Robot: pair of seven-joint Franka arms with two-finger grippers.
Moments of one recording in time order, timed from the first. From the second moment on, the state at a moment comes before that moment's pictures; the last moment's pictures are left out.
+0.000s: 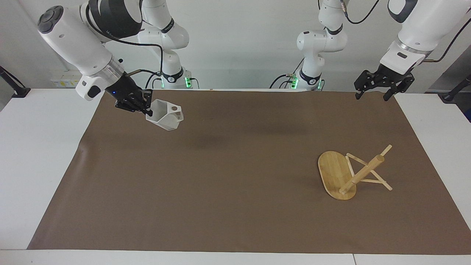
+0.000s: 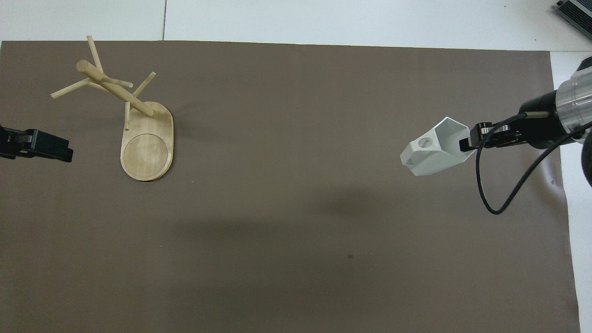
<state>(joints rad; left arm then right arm) -0.04 -0.02 -0.04 -1.54 -0.02 1.50 0.04 0.06 0.08 -0.06 -1.59 0.38 1.63 -0.09</state>
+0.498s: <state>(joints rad) -0.05 -0.02 -0.05 -1.54 -0.08 1.52 0.02 0.06 0.08 0.06 -1.62 0.65 1.80 0.03</state>
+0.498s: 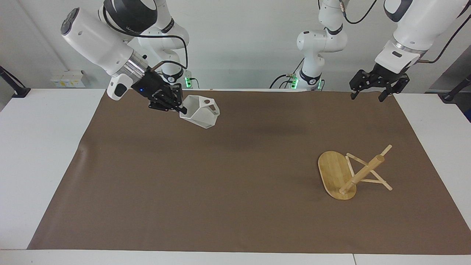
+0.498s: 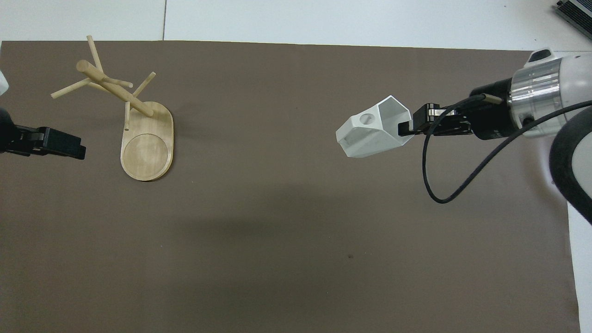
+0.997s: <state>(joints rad) -0.06 -0.03 -0.06 -1.60 -0.20 1.62 0.11 0.07 0.08 0.26 -1.69 0.89 2.09 0.16</state>
